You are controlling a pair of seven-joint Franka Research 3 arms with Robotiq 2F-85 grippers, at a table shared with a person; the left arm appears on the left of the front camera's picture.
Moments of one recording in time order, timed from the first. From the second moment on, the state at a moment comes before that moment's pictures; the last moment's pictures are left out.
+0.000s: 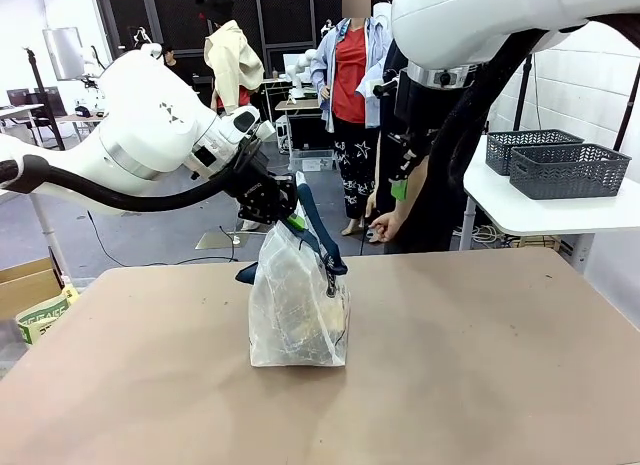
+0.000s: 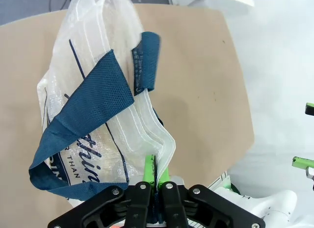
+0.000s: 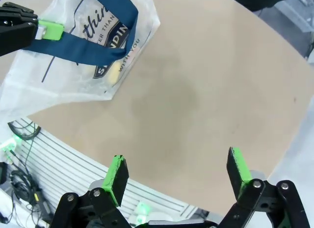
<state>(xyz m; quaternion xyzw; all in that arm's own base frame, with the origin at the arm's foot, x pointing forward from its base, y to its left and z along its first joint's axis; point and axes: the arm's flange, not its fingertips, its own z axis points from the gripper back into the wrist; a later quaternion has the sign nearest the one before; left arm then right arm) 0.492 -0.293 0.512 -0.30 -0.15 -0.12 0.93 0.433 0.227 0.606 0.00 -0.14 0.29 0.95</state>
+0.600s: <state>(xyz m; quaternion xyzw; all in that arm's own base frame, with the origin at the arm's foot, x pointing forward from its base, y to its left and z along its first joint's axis) 0.492 -0.293 0.512 -0.30 -0.15 -0.12 0.93 0.458 0.212 0.593 0.07 -0.14 0.33 0.93</state>
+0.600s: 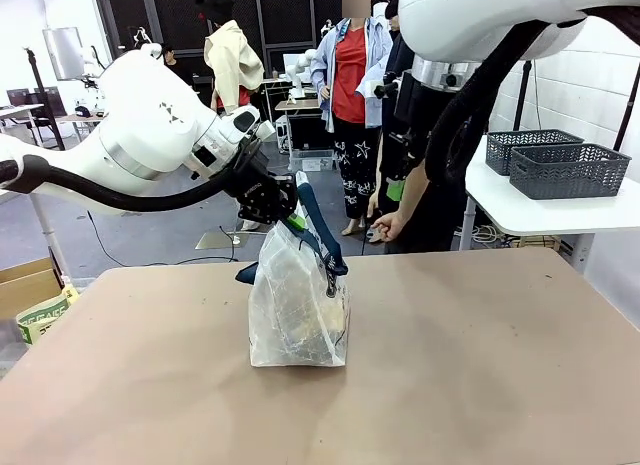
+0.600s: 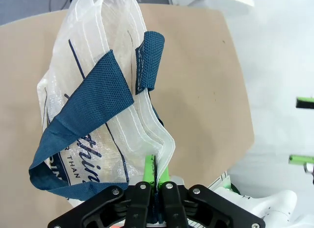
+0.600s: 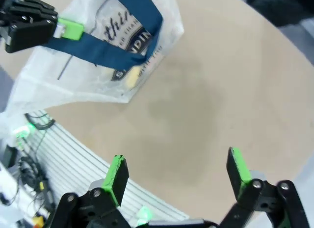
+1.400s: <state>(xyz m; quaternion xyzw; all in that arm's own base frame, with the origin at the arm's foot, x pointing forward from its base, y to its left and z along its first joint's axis) 0.507 -0.278 0.586 -0.14 -0.17 -0.15 0.96 0.526 0.190 0.572 0.19 -0.18 0.42 0.87</state>
